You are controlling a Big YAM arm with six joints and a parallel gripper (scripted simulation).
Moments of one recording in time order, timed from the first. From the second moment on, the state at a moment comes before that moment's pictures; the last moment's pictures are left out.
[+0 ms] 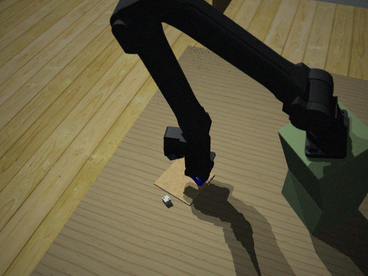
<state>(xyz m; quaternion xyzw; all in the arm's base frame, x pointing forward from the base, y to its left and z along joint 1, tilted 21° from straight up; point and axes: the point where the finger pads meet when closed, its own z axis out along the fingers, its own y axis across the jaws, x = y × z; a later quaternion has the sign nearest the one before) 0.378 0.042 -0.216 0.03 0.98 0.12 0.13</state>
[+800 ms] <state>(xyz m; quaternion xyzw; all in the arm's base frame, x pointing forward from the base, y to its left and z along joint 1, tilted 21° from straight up) 0.378 0.042 -0.215 0.03 0.98 0.12 0.13</state>
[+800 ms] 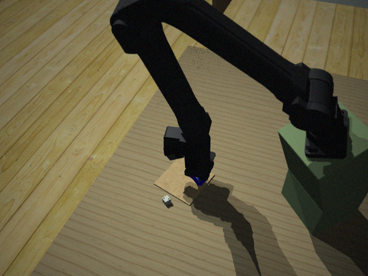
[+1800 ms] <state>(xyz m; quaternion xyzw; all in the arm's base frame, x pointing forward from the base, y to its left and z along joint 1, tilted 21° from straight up) 0.382 0.042 -0.214 0.03 0.98 0.12 0.14</state>
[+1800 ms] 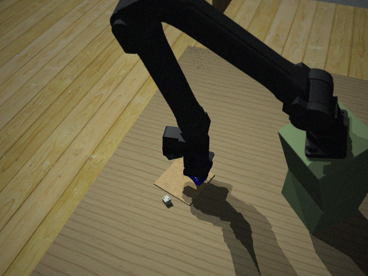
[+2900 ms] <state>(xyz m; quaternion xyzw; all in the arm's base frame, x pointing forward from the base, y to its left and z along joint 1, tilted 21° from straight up) 0.382 0.042 -0.214 0.03 0.98 0.12 0.14</state>
